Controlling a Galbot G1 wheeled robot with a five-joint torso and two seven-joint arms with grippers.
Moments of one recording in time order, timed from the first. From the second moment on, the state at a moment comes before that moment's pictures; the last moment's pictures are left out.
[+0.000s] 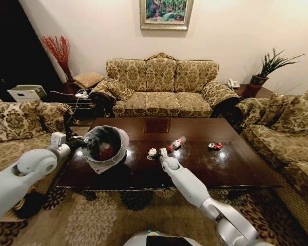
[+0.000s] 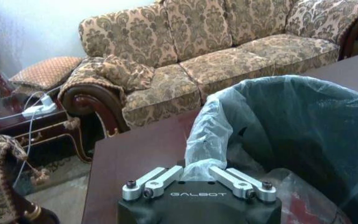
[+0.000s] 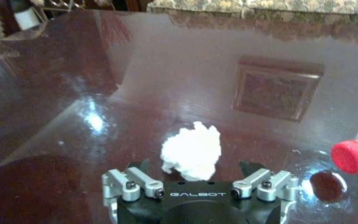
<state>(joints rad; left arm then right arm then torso) 1.48 -0.33 -0.79 -1.98 -1.02 0.40 -0.10 -0.57 1.42 -0.18 1.01 0.51 -0.39 0.05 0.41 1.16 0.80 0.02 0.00</state>
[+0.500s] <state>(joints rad) 1.48 -0.34 -0.79 -1.98 -1.02 0.39 -0.09 -0.56 1.44 -0.17 0.98 0.51 -0.38 0.04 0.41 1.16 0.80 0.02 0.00</state>
